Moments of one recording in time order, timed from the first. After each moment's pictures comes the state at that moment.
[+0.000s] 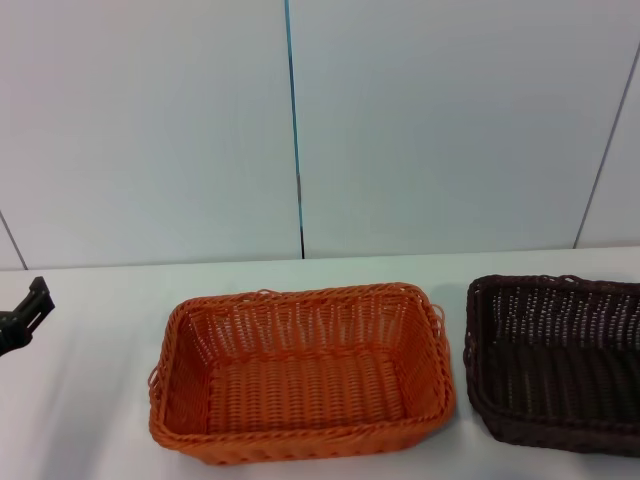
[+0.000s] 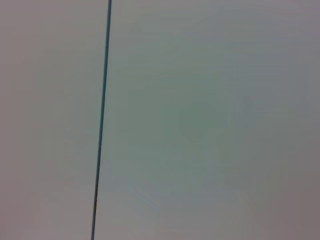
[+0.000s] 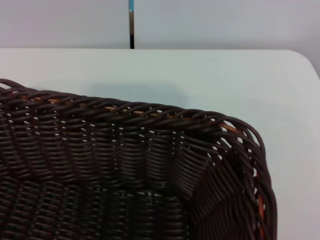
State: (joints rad) left arm 0.01 -2.06 -1.47 -1.18 2.86 0.24 -0.16; right arm 0.51 2.07 2.30 1.06 -2.87 0.92 2.65
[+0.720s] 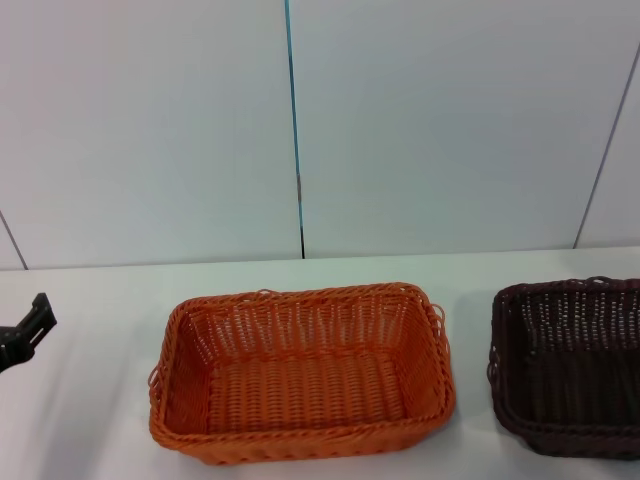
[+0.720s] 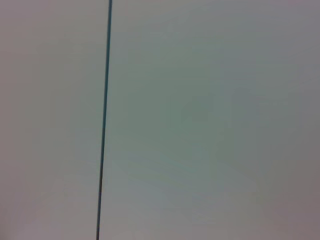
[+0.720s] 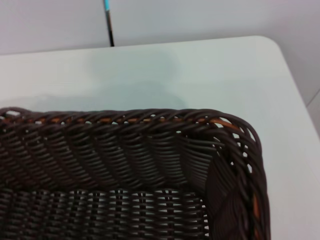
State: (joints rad) left arm 0.02 -2.07 -1.47 -1.17 2.86 0.22 -0.14; right arm 0.54 2.02 2.36 1.26 -2.93 1.27 2.76
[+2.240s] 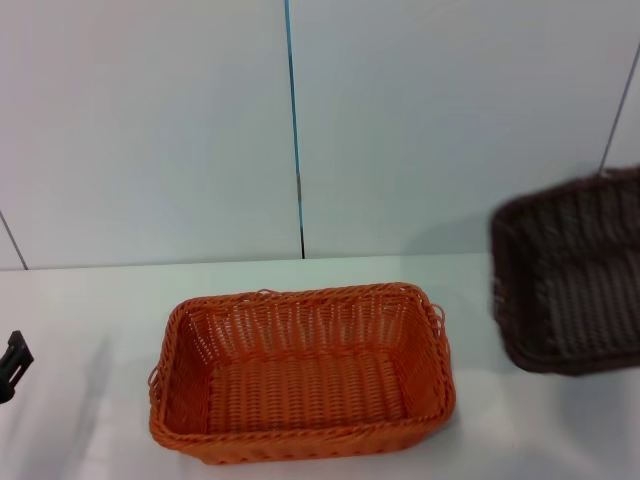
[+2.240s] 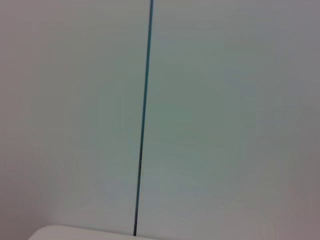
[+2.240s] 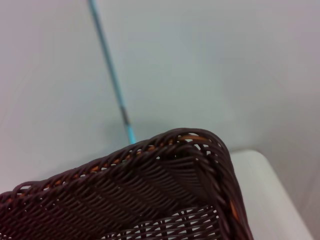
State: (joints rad) left arm -0.01 -2.12 -1.52 -0.93 2.86 0.44 -0.12; right arm 0.58 2.01 2.48 1.78 -2.79 1.61 2.89
